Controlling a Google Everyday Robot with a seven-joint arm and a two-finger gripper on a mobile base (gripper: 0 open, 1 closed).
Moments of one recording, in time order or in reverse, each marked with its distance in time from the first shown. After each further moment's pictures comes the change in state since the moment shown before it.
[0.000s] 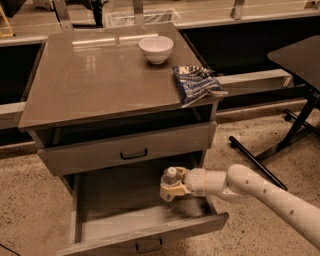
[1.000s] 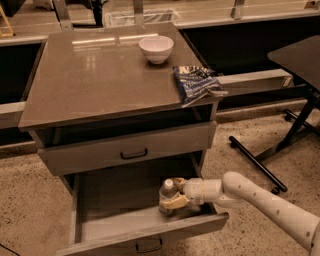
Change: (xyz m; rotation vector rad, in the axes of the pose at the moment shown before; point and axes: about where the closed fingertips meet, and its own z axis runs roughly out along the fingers) arm 0.063 0.007 0.021 -0.115 -0.002 0.136
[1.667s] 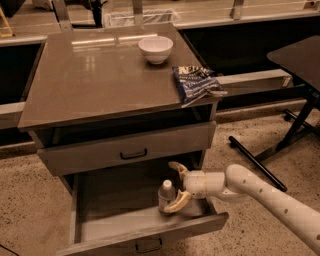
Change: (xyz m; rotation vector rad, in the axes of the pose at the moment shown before) arm -0.060 0.022 -0.010 -0.030 -0.060 -0.178
